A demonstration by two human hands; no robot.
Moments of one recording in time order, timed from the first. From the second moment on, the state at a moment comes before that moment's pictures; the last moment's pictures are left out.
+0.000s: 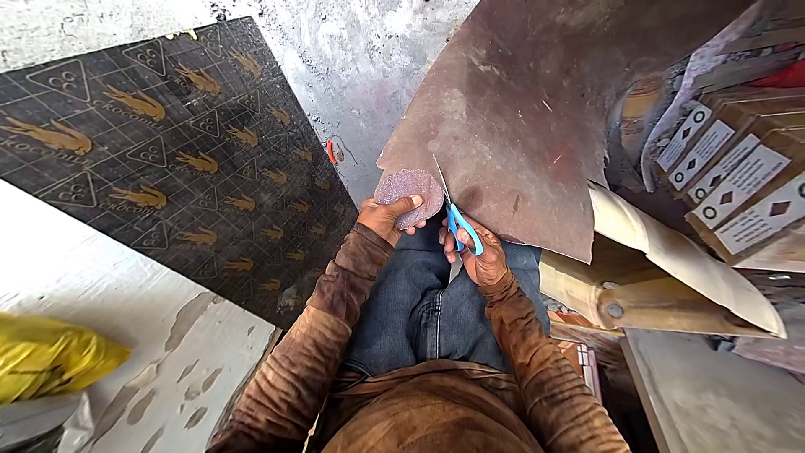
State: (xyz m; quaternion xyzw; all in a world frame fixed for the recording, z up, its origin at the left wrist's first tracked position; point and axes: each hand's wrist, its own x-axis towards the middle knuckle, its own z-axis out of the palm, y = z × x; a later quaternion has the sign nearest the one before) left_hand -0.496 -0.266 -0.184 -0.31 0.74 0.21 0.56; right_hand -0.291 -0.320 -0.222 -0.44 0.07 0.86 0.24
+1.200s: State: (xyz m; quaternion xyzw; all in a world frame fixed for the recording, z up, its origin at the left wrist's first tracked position) left_hand -0.495 -0.274 -0.183 -0.32 0.72 0.22 0.57; right_hand -0.279 -0.324 -0.243 -0.39 0.09 0.89 0.20
